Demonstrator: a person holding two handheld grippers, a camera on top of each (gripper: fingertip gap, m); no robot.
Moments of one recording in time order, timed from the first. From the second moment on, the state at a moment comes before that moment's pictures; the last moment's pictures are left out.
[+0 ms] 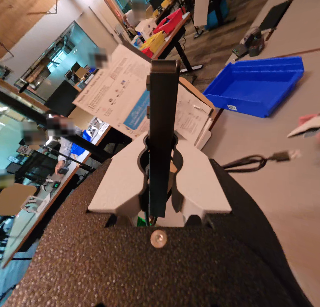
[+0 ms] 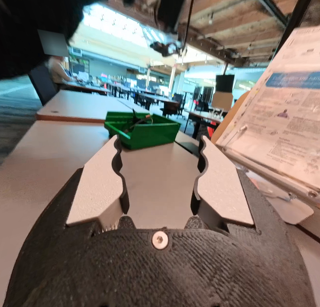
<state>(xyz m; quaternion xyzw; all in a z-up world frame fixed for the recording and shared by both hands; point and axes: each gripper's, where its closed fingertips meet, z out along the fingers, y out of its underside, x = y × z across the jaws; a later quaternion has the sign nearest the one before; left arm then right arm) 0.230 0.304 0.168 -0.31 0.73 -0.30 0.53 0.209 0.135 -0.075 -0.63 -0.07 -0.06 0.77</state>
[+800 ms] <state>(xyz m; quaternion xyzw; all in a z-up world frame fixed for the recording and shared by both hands) 0.237 0.140 -0.067 -0.02 0.64 -0.02 0.77 0.216 0.122 -0.066 -0.59 -0.04 0.01 0.81</state>
